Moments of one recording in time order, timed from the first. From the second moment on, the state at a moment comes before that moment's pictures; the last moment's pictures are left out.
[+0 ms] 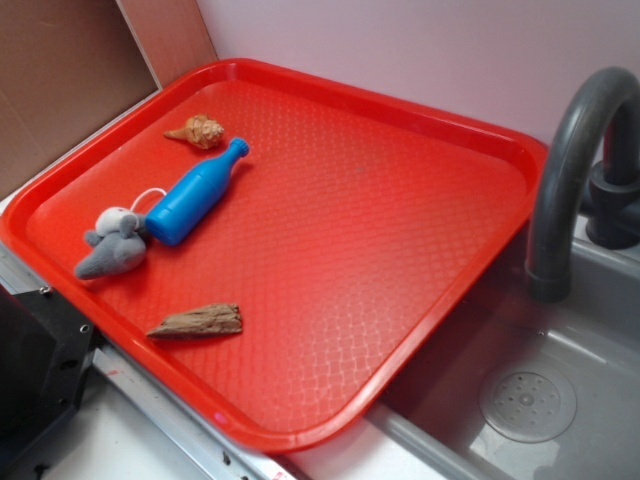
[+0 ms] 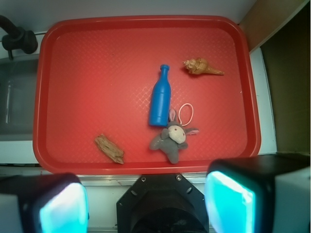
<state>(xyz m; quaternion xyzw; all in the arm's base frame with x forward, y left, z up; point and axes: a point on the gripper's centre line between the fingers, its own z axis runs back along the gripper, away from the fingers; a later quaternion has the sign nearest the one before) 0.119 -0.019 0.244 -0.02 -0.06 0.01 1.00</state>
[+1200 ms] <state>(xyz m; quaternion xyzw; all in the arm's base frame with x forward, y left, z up) 0.172 -0.010 0.171 -0.02 -0.02 0.12 0.99</state>
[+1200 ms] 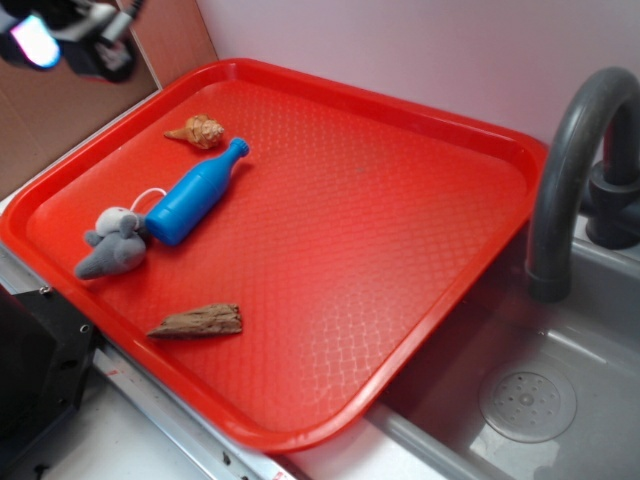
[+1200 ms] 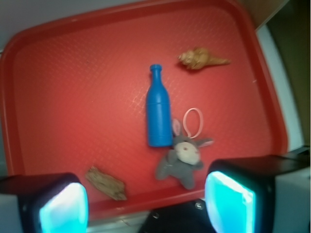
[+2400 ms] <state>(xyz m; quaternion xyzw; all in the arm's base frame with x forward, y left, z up) 0.224 0.019 0.044 0.01 0.05 0.08 1.00</state>
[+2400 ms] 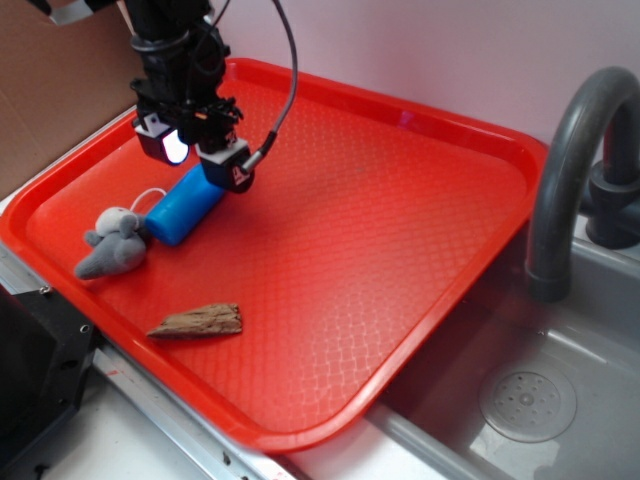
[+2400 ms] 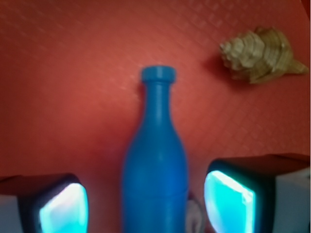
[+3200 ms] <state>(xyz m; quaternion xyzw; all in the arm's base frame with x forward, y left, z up) 0.239 0.042 0.014 0.00 0.06 0.06 1.00</state>
